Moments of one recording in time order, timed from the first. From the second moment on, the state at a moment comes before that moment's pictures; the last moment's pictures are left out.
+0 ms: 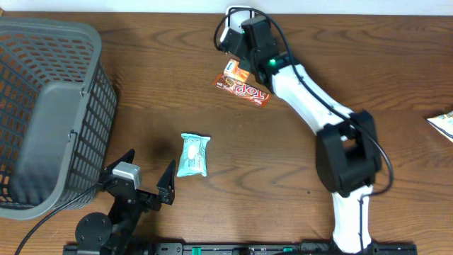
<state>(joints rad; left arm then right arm) -0.08 0.01 0.37 -0.50 0.26 -0.12 0.46 2.17 1.75 -0.30 0.22 -0.82</state>
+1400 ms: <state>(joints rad) -0.08 0.01 0.37 -0.50 0.26 -0.12 0.30 2.18 2.01 -0.81 0.70 -0.57</state>
